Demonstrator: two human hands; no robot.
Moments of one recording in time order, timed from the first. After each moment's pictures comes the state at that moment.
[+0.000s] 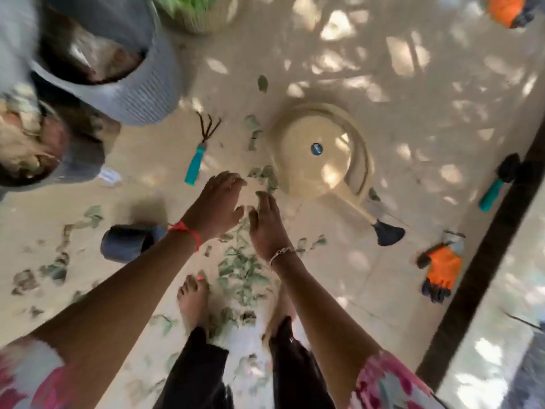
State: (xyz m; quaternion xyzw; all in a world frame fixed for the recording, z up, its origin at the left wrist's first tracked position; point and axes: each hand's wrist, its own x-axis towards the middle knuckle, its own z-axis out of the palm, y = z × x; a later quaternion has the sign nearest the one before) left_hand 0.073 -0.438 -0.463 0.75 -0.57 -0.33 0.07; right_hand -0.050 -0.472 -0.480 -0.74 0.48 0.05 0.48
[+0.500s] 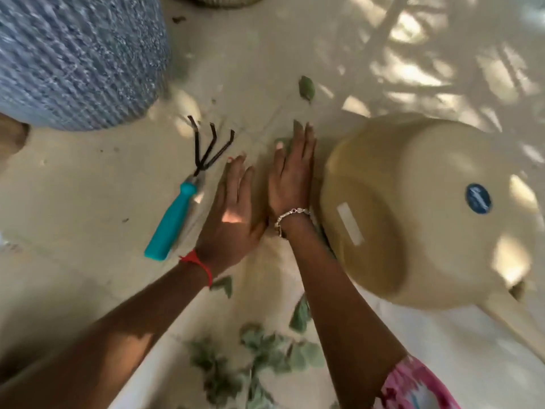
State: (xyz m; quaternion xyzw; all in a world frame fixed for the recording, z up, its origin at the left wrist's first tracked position) left_hand 0.144 -0.497 -0.763 0.80 -0.52 -0.17 0.25; right_hand 0.103 -0.615 -0.763 -0.76 0.50 -0.26 0.32
